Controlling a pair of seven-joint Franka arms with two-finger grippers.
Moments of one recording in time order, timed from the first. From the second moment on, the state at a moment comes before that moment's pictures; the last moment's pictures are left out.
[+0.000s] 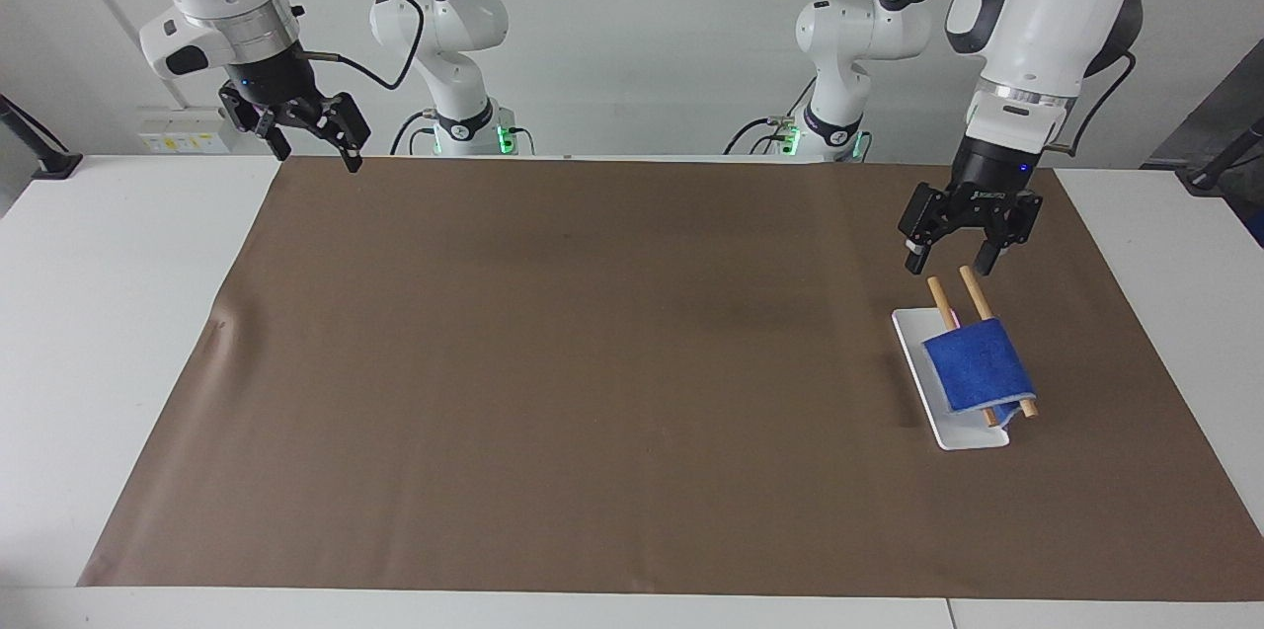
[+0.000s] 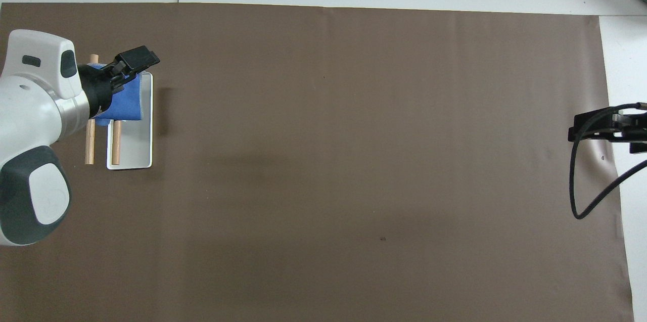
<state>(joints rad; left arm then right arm) -0.09 -0.04 -0.07 -1.78 -0.10 2.13 -0.12 0.07 -0.08 -0.09 -1.61 -0.02 1.53 0.18</state>
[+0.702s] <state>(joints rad) -0.07 0.01 -0.06 -1.48 -0.01 1.53 0.13 0.07 -0.08 -0.09 -1.61 -0.02 1.53 0.18</state>
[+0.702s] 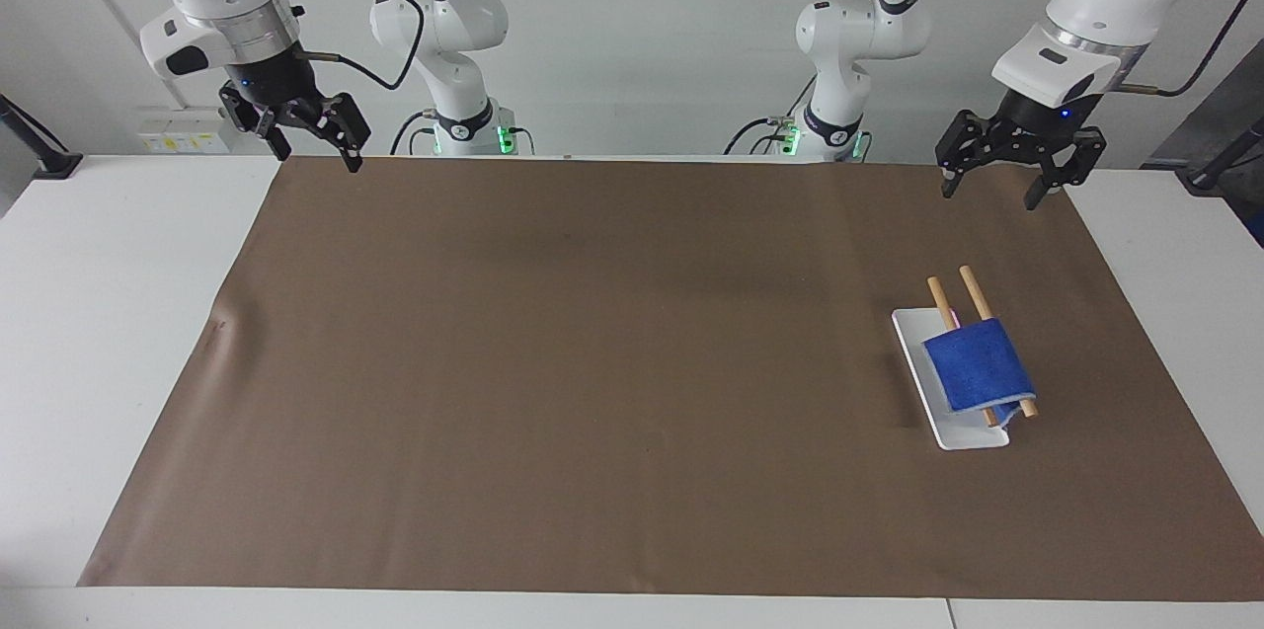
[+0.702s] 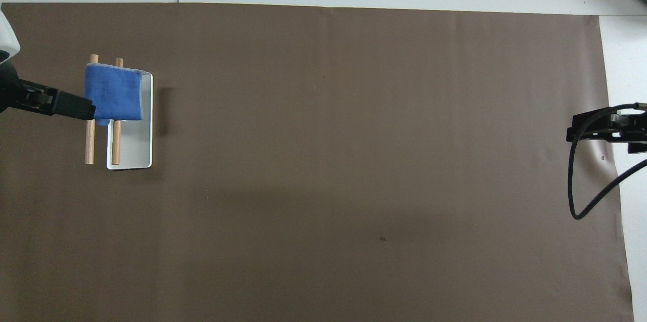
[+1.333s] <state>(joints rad) -0.03 -0.02 -0.05 -1.50 -0.01 1.46 0.14 0.07 -0.08 -0.09 -1.61 -0.02 1.53 0.18</state>
